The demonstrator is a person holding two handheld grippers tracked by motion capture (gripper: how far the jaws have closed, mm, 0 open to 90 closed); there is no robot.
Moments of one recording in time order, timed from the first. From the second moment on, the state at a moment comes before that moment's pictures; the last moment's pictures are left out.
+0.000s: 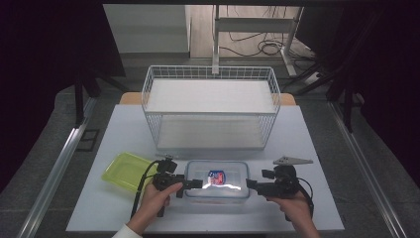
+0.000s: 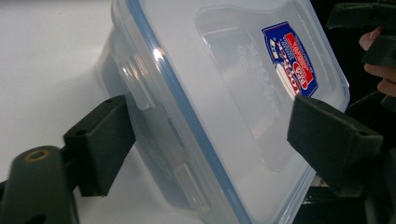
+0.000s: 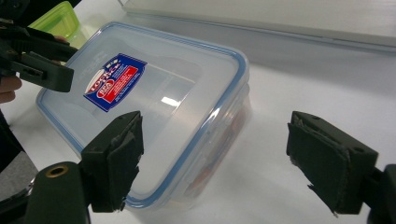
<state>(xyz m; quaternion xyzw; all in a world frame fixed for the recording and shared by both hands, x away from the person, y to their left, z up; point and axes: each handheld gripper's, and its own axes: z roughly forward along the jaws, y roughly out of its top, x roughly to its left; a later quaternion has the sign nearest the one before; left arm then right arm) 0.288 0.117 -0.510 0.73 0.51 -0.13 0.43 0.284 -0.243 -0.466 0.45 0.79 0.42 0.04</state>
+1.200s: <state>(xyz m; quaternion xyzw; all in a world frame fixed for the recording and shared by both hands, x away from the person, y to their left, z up) 0.285 0.121 -0.511 0.73 0.51 -0.13 0.44 0.316 -0.227 -0.501 0.48 0.76 0.42 -0.12</state>
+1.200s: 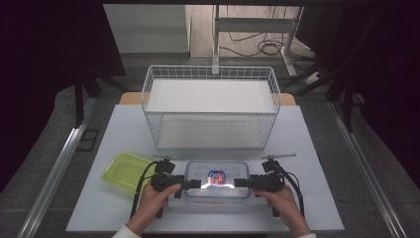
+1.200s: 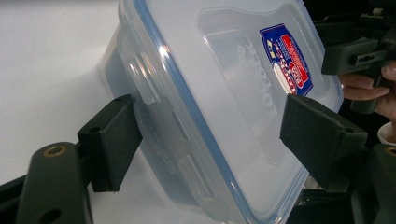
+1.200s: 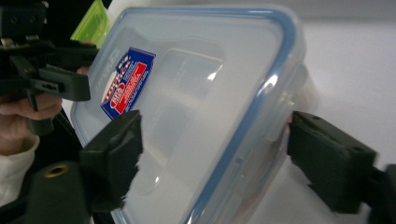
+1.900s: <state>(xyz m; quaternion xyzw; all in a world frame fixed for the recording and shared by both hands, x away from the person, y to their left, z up) 0.255 0.128 -0.500 0.75 0.47 -0.07 0.46 0.289 -0.246 -0.489 0.45 0.75 0.48 -0.10</state>
